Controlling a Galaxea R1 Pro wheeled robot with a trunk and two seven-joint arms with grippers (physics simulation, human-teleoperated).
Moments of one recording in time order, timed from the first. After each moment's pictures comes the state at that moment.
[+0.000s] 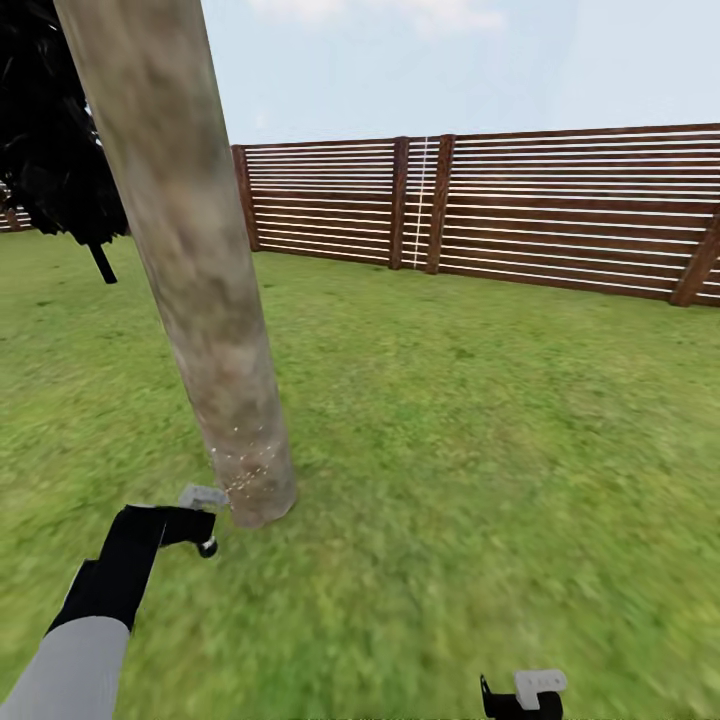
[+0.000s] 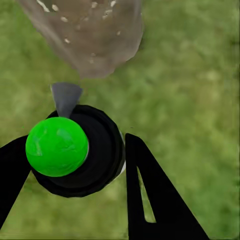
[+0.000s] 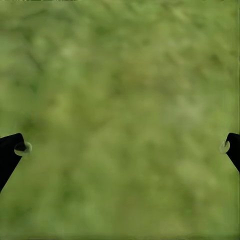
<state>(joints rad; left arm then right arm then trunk) -0.63 0.07 0.33 -0.97 -0.60 0.65 -0.57 -0.37 -0.03 -0.25 -0.14 0.31 -0.48 -0.08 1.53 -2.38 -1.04</state>
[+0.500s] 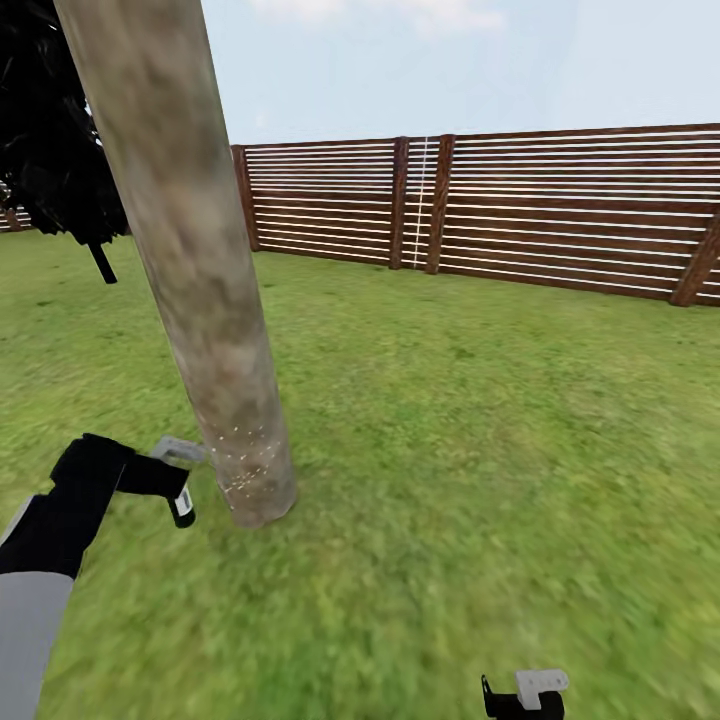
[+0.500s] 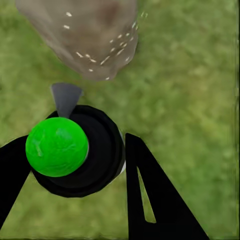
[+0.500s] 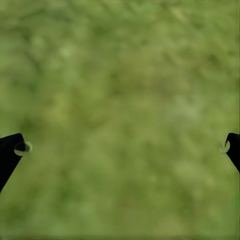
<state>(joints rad) -0.75 0.29 0.10 -1.18 -0.64 1.01 -0.95 -0.37 -0.03 -0.25 -0.14 0.31 -0.48 -0.08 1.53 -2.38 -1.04</state>
